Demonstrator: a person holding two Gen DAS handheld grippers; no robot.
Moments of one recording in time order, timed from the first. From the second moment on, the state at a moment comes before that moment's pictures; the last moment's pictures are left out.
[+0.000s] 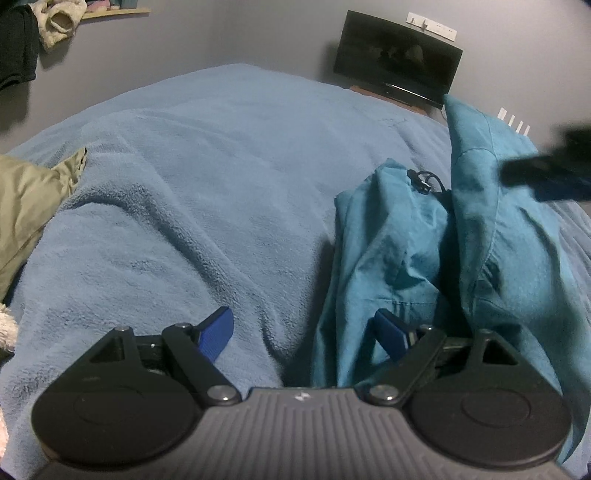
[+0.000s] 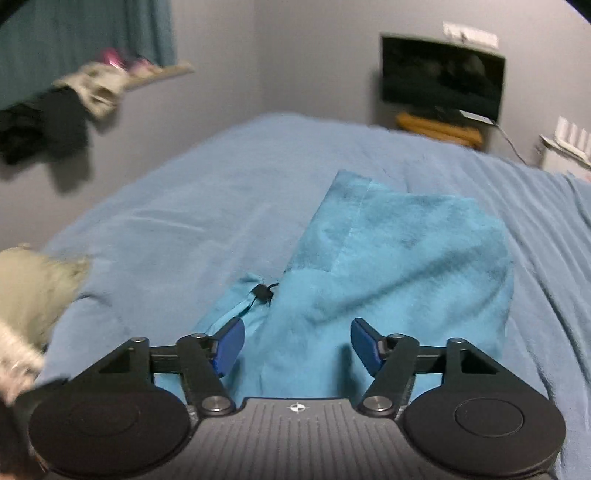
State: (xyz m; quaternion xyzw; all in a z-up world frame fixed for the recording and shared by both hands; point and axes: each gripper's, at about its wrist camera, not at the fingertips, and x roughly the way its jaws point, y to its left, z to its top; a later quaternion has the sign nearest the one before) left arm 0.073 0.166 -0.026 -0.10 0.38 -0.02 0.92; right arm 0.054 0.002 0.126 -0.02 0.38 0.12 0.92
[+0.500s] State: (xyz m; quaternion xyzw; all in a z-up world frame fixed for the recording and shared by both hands) left arm 0.071 0.176 -0.024 -0.13 0.36 -0.06 0.92; right arm 0.109 0.039 0.095 -0.01 0.47 0.05 0.88
